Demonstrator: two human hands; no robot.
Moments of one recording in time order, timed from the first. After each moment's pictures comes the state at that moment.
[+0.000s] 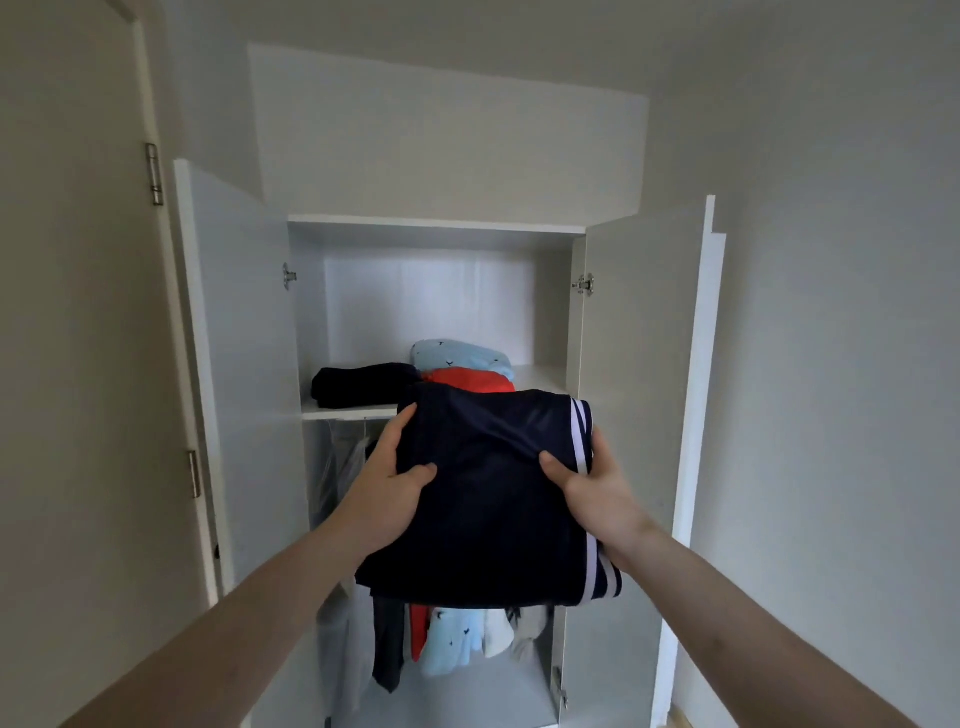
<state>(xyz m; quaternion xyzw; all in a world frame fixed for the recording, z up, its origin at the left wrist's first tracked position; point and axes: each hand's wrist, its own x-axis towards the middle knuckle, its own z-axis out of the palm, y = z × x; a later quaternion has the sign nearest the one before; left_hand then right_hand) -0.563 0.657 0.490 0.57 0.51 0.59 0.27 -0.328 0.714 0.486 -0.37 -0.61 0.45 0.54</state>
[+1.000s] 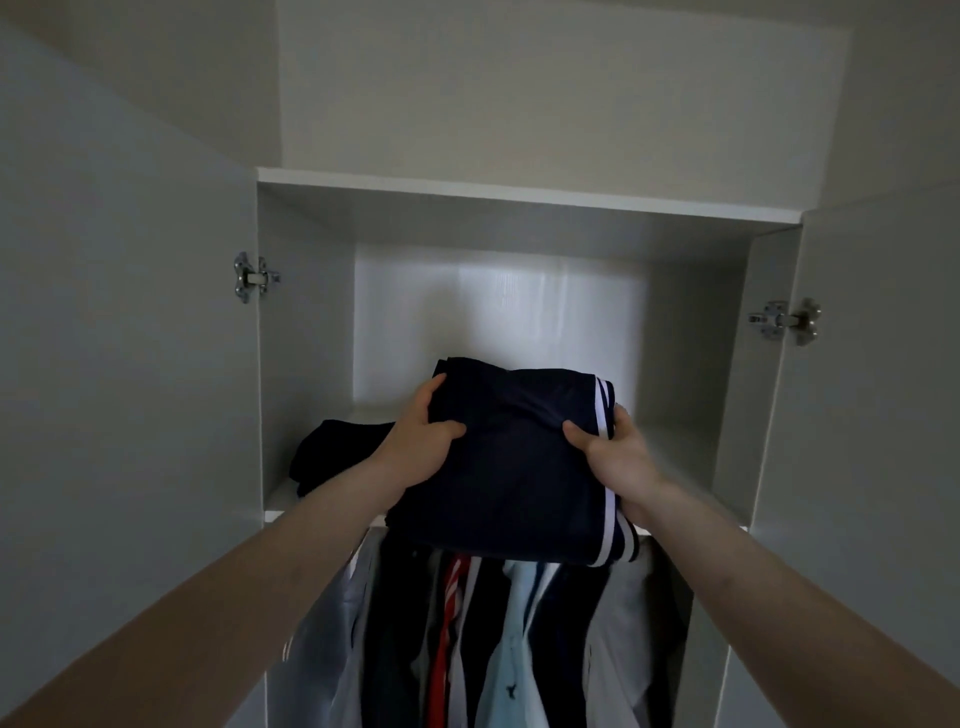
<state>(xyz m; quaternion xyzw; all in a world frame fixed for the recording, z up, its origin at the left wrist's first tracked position) -0.750 1.119 0.550 0.53 0.57 0.58 0.25 -0.528 1.207 0.542 -0.34 -0.61 0.50 0.52</state>
